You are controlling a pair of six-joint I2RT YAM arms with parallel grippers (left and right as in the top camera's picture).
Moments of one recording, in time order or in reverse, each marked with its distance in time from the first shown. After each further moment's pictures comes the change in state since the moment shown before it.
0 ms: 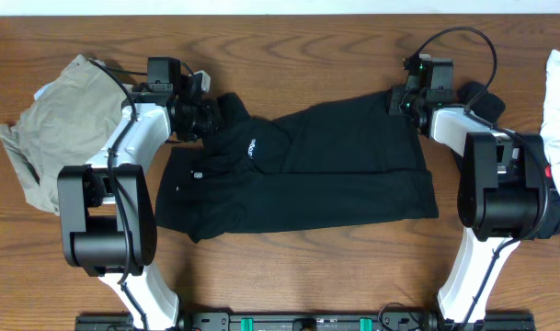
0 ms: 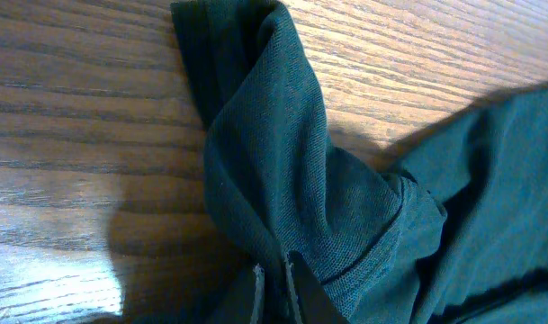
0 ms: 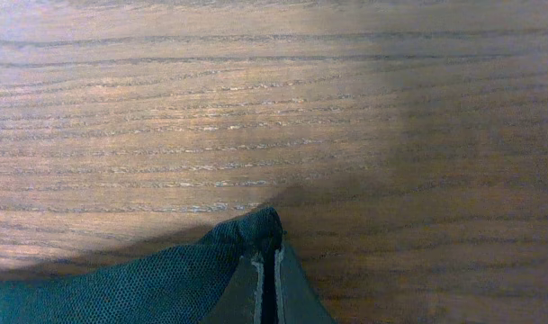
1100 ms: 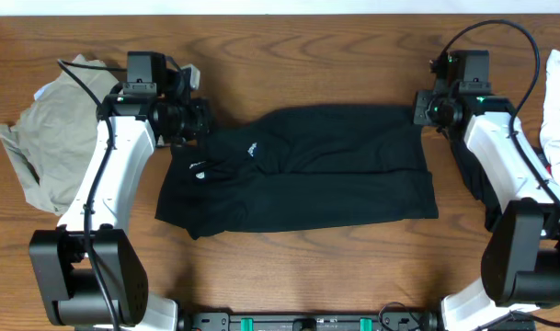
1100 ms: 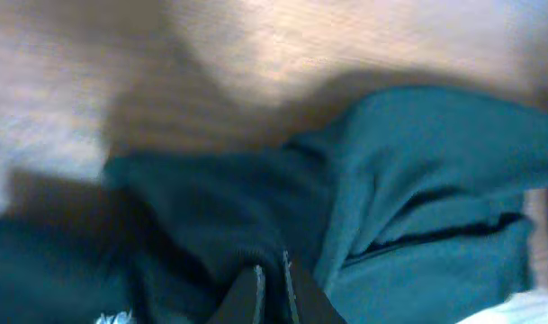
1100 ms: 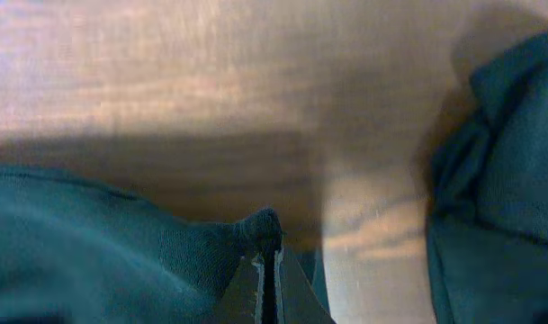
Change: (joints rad) left arm 0.000 -0.258 -0.001 -0.234 -0.050 0.001; right arm -0.027 -0.393 -0.019 -0.554 0.084 -0.011
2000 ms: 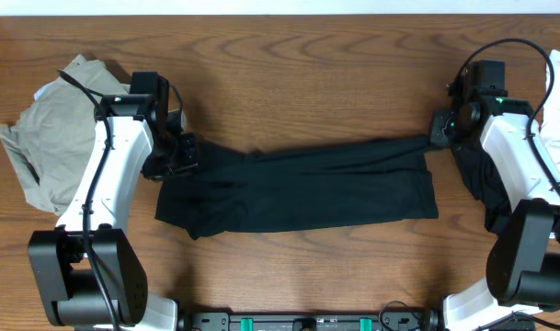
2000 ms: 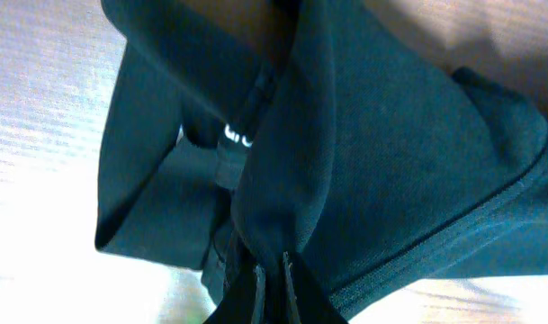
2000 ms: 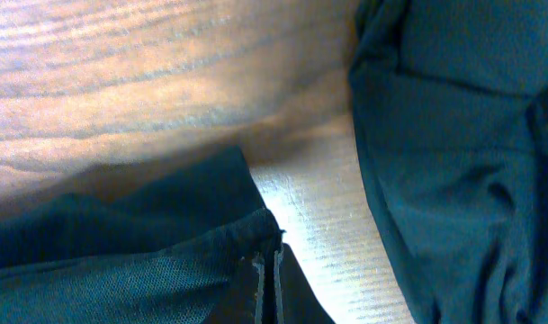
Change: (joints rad) left arm 0.011 0.000 -0.004 -0.387 -0.254 -0.001; right arm -0.084 -0.005 0.000 -0.236 0.041 -0.008
